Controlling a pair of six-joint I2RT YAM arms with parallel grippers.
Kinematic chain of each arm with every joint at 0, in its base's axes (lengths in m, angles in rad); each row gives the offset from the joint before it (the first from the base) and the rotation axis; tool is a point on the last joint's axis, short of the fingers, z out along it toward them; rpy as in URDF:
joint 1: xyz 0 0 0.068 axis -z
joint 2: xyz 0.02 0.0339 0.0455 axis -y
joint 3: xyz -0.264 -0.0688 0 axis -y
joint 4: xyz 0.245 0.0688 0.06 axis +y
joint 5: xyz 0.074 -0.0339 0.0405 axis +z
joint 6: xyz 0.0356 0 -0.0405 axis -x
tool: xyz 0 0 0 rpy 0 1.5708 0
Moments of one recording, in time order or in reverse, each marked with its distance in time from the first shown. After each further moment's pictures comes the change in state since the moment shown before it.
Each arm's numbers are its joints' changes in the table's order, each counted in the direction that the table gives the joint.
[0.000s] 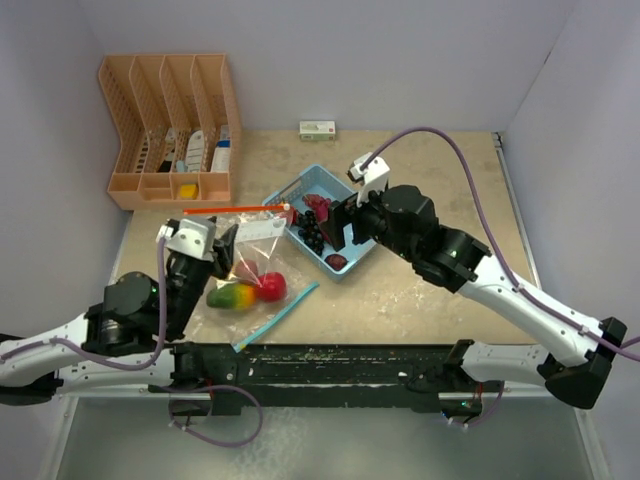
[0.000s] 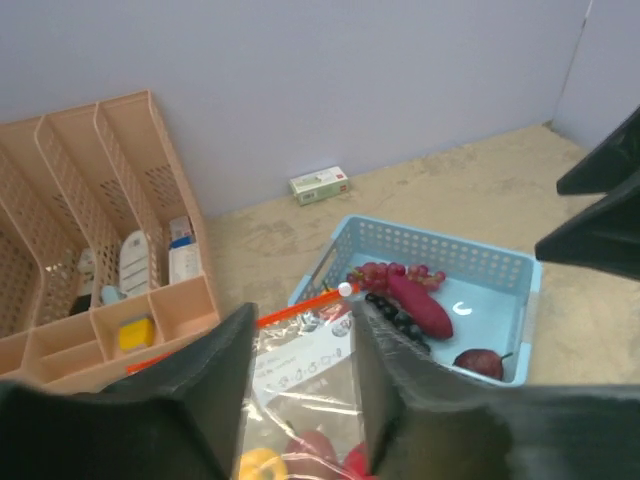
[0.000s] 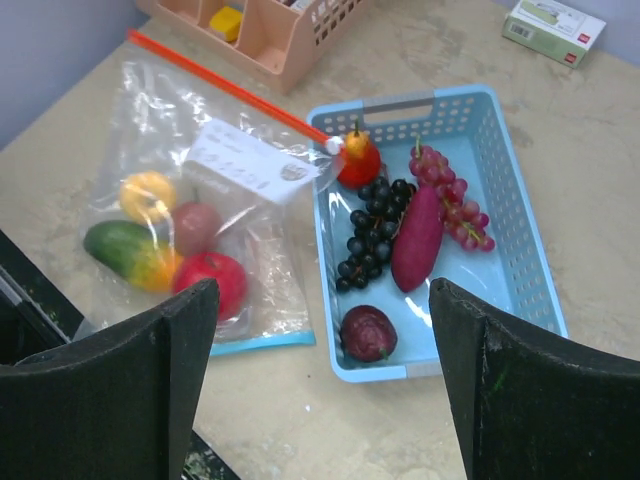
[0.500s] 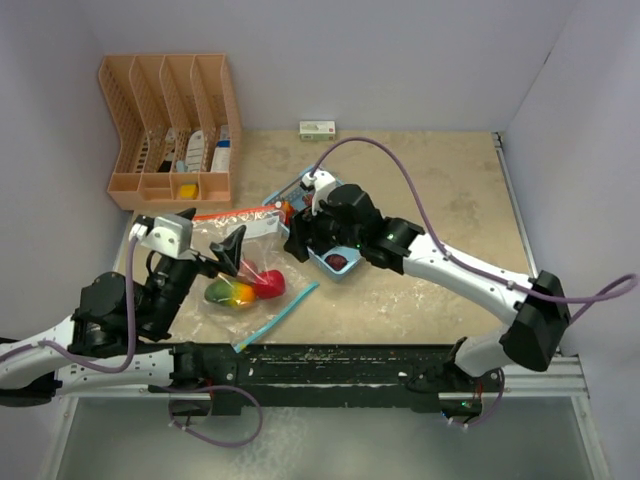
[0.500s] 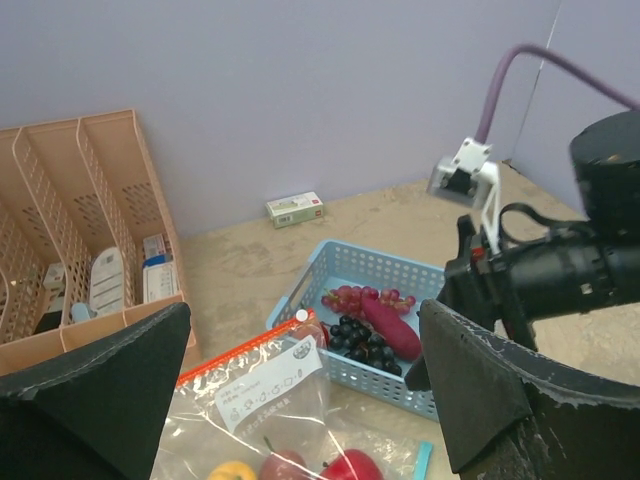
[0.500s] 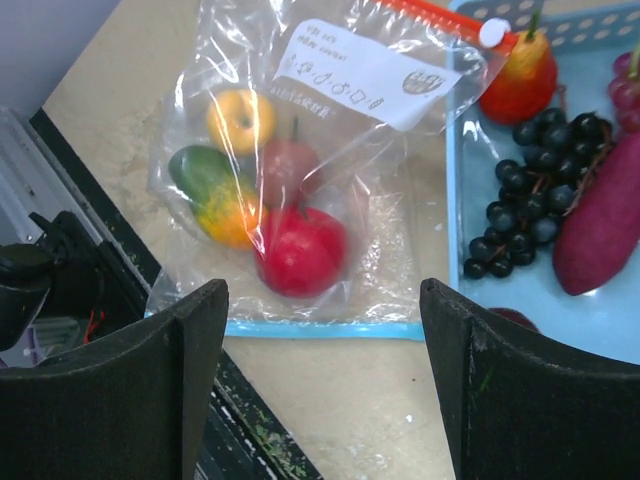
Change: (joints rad) left arm 0.000 0.020 0.027 -0.029 -0.044 0.025; right arm -0.001 -0.285 0.010 -0.112 0.240 -0.149
